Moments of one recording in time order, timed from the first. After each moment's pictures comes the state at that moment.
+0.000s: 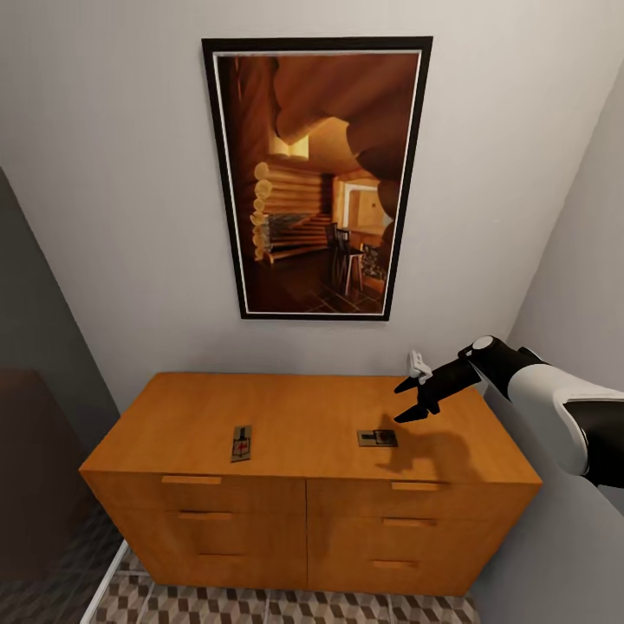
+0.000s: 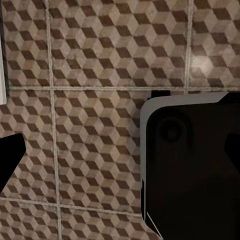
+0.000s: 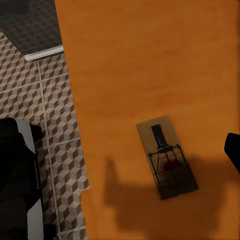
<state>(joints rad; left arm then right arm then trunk) -0.16 0.02 -0.27 0.07 0.20 -0.31 0.16 -1.38 -0.21 0.11 -0.02 0.60 -0.09 1.39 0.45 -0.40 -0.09</state>
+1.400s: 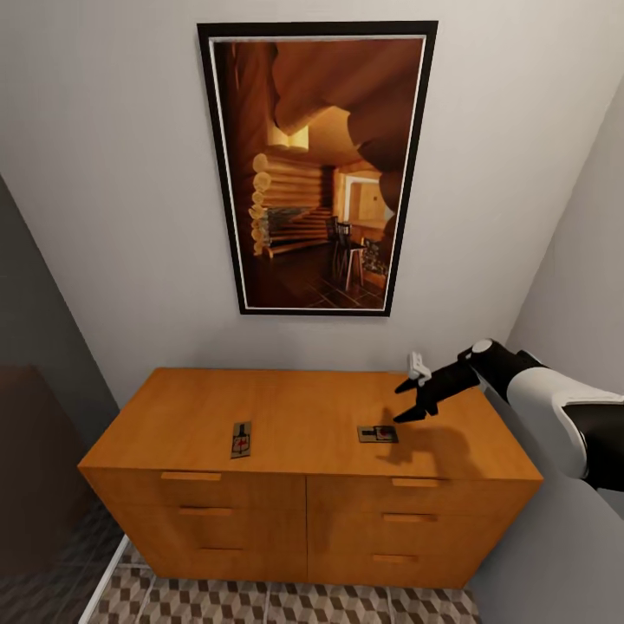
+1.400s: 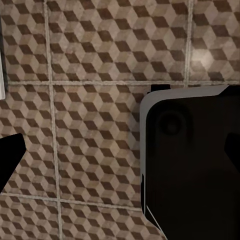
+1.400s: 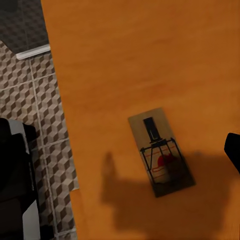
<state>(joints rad) -0.16 0.01 -0.27 0.07 0.20 -0.31 0.16 -1.37 -0.20 0.11 -0.02 0.60 -0.09 1.34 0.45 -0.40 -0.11</state>
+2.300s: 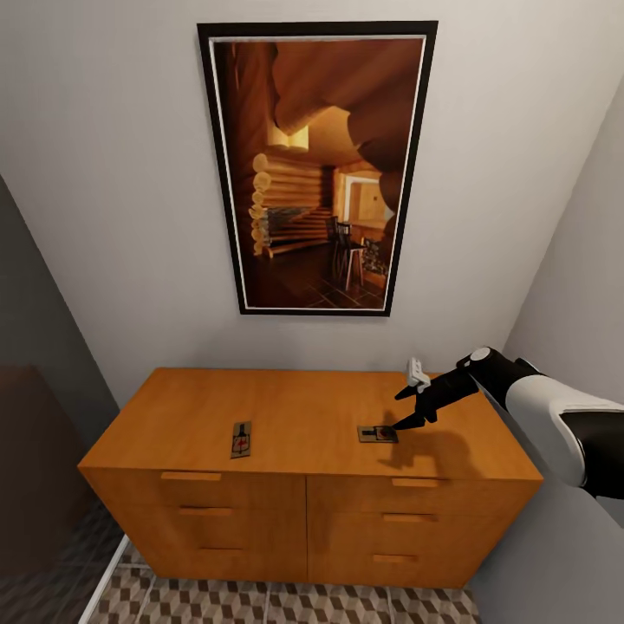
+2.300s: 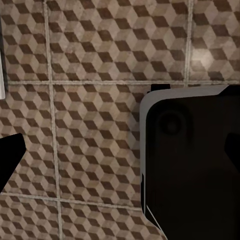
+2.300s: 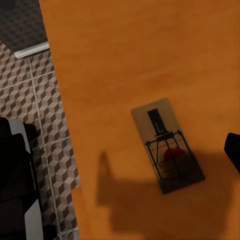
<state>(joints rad) -0.16 0.01 -0.27 0.07 0.20 -0.31 0.16 -1.34 -0.20 0.11 -0.02 0.60 -0.09 1.32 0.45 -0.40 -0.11</state>
